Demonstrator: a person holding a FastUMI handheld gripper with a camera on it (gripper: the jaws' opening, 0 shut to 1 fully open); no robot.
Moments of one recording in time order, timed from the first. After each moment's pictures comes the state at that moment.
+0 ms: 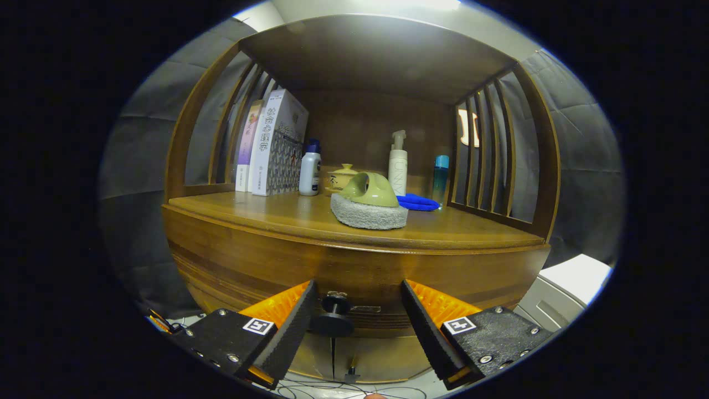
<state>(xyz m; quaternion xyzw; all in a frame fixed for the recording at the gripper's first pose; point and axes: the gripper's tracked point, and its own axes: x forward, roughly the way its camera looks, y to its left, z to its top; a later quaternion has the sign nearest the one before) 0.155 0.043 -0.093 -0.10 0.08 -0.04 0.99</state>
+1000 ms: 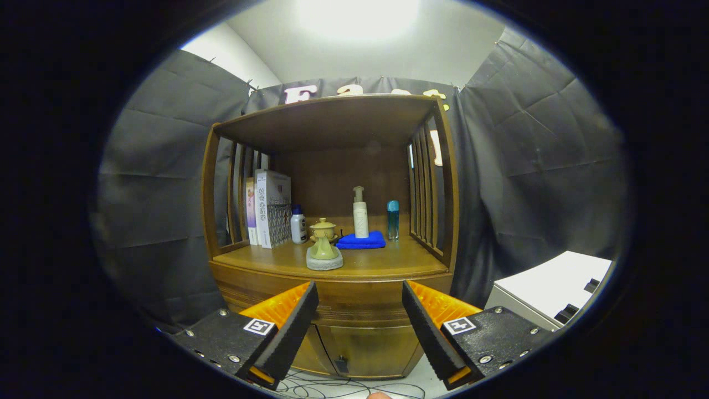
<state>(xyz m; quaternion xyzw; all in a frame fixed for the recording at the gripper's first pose) 0.001 -0.026 0.025 -0.02 0.01 -0.03 1.00</state>
